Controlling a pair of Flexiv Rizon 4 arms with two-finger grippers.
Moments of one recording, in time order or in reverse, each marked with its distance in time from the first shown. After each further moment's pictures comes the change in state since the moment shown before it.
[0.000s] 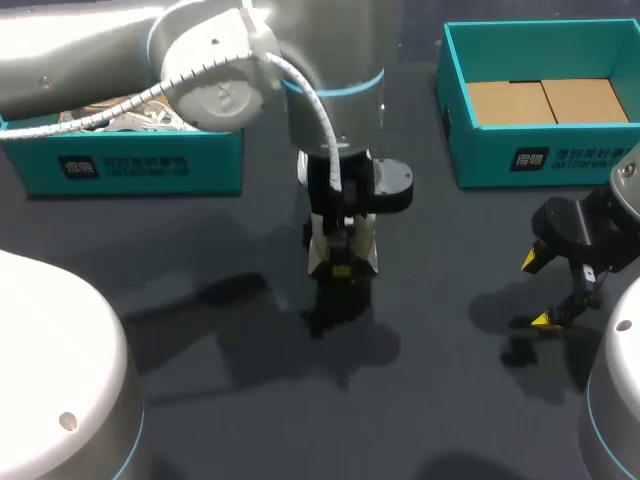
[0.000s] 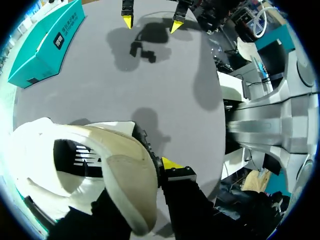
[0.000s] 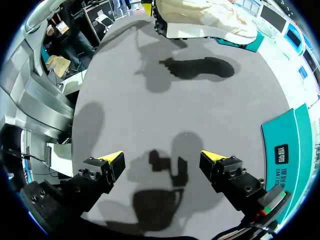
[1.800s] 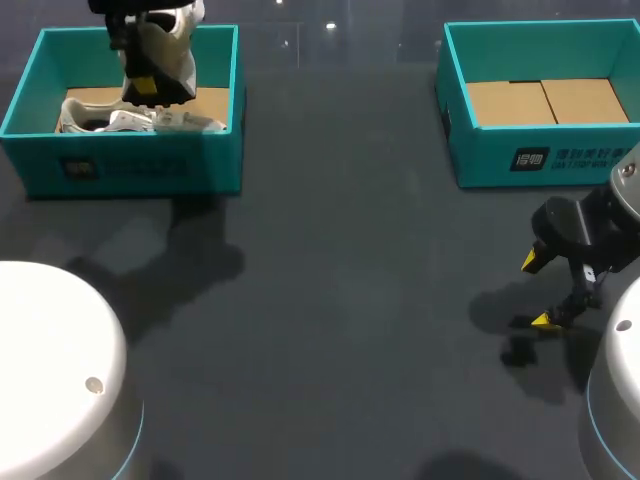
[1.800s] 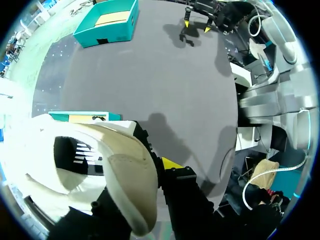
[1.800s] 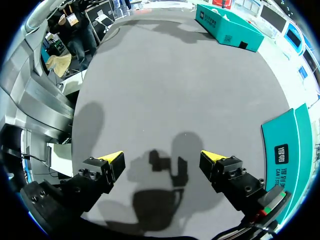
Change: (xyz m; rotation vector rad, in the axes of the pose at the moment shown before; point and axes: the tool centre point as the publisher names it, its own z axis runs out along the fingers) left arm -0.139 0.235 -0.186 -0.026 -0.141 -0.080; right arm 0.000 0.000 0.000 0.000 0.000 0.000
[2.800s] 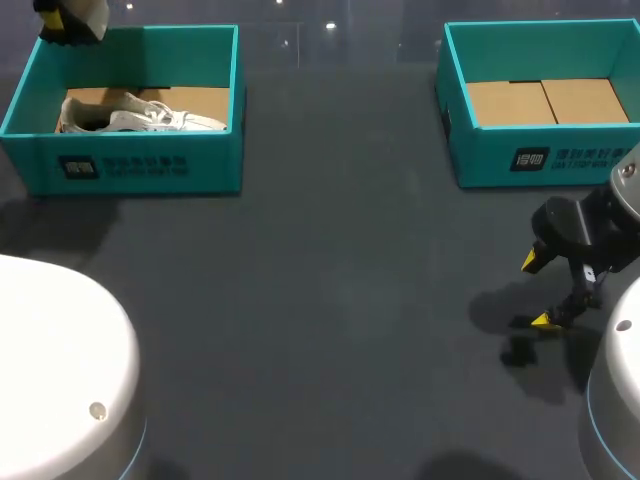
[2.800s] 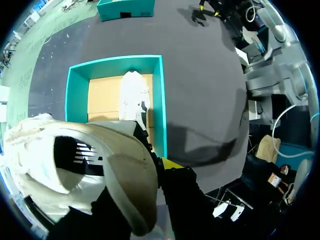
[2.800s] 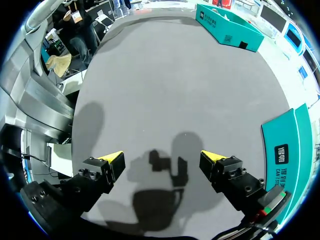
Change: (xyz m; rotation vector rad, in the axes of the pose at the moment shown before) left arm -0.177 0.145 0.006 -0.056 0.058 0.077; right arm 0.000 0.000 0.000 0.000 0.000 0.000
